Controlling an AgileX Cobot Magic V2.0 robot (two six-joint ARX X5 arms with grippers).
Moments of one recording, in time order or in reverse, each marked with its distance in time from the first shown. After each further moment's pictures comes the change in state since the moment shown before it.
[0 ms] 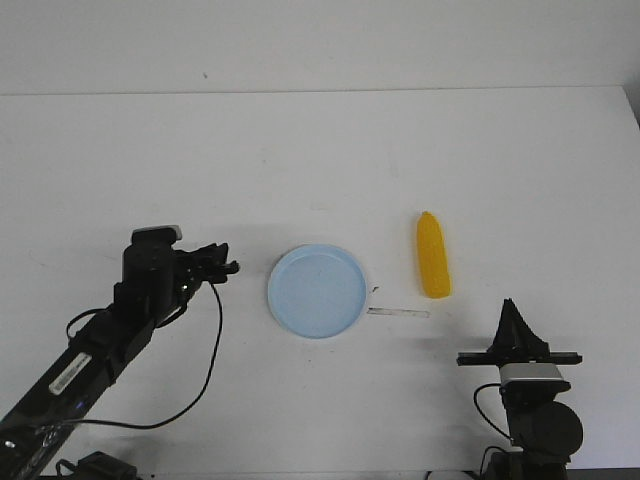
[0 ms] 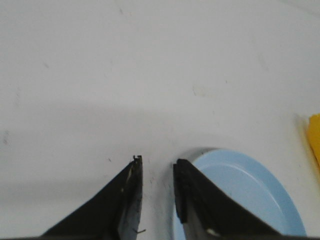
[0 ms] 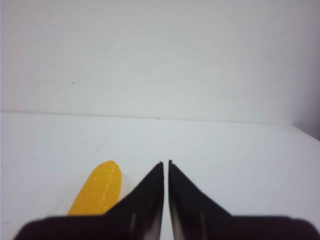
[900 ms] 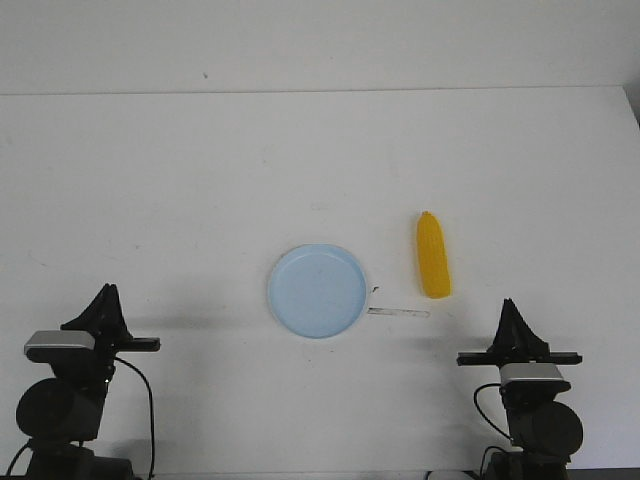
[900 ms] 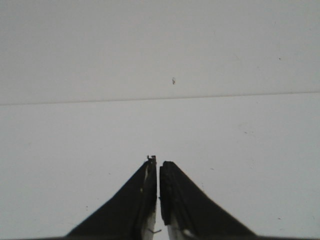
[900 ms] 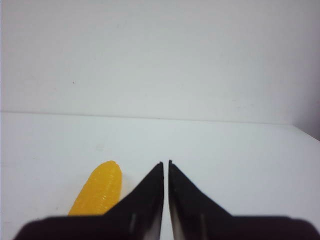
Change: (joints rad) left arm 0.261 -0.846 -0.456 0.070 -0.129 0.493; right arm 0.000 0.000 0.000 0.000 0.000 0.000
